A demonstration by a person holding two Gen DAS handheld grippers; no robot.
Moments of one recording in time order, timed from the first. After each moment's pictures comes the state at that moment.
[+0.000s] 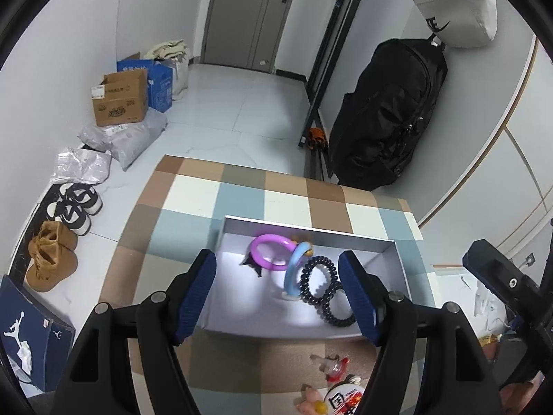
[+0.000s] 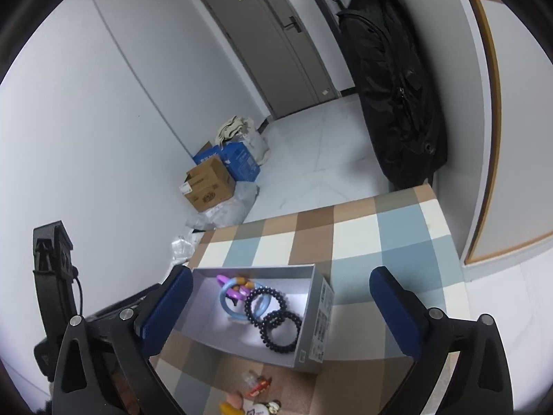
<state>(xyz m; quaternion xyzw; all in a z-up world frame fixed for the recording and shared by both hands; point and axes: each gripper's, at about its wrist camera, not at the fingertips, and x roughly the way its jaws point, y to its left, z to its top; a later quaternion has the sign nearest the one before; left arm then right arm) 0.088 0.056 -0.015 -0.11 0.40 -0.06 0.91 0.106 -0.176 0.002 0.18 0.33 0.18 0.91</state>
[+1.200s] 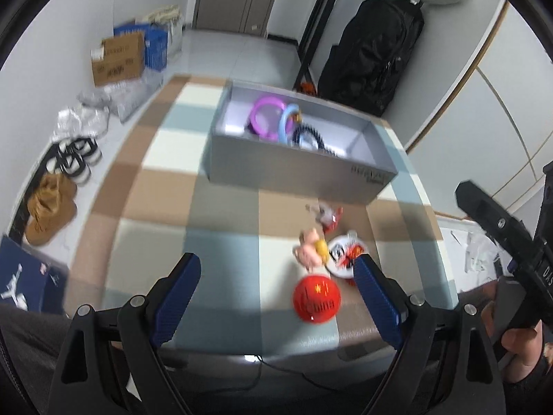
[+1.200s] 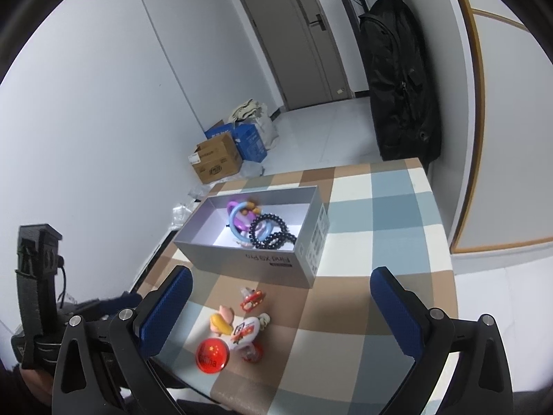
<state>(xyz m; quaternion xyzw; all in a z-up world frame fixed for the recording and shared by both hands) -0.001 0.057 -0.053 -0.11 0.48 -0.10 0.87 0.016 -0.177 -0.019 0.11 0.33 0.21 0.91</state>
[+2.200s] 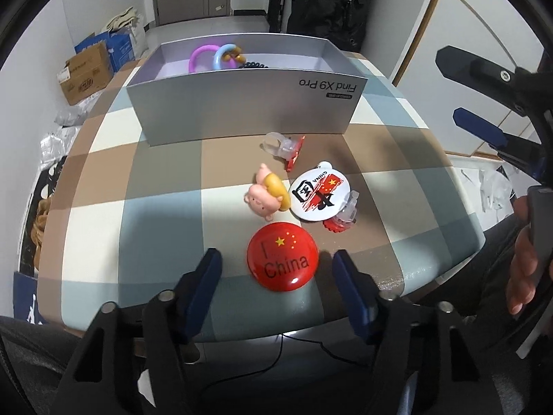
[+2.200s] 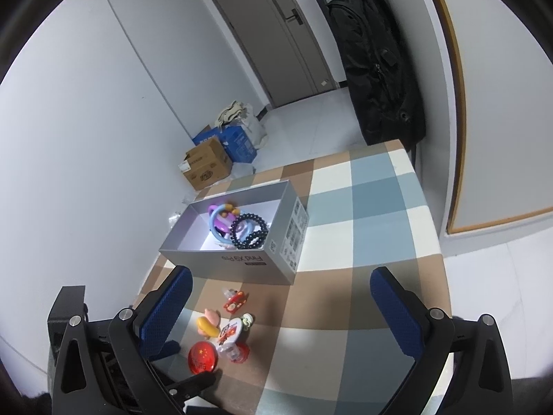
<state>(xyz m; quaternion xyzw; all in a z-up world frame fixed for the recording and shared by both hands) -0.016 0.011 -0.078 0.01 0.51 -0.13 0.85 0.028 -0.202 -0.033 0.16 0.35 0.18 0.90</state>
